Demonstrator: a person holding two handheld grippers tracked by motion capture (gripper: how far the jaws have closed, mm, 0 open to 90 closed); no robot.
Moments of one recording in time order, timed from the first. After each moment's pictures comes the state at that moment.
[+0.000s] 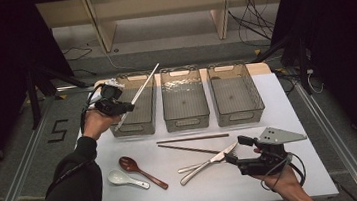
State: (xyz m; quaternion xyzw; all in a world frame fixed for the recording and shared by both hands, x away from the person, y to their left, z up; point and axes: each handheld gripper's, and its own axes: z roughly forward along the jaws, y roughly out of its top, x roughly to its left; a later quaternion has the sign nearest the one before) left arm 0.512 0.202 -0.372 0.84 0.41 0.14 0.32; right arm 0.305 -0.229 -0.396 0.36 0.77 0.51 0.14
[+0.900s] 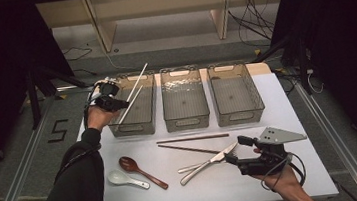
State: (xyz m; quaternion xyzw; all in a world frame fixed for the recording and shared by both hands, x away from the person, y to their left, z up) left arm 0.547 0.215 -0.404 0.82 0.48 0.15 0.29; right arm 0.305 -0.229 -0.397 0.36 0.77 0.51 0.13
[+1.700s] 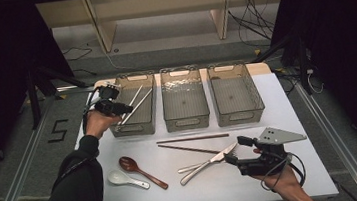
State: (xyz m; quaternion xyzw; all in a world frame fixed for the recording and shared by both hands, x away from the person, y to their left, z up) left arm 0.521 0.212 -0.397 0.81 0.48 0.14 0.31; right arm 0.305 -0.229 -0.397 0.36 0.77 0.51 0.13
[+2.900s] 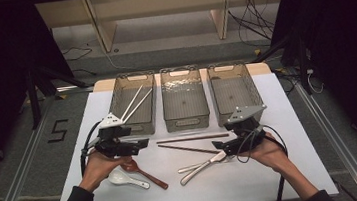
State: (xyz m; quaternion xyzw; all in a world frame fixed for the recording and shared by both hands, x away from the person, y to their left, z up) left arm 0.385 0.188 -0.394 0.80 0.39 0.12 0.43; right arm 0.376 -0.193 -0.386 0.31 0.87 0.37 0.13
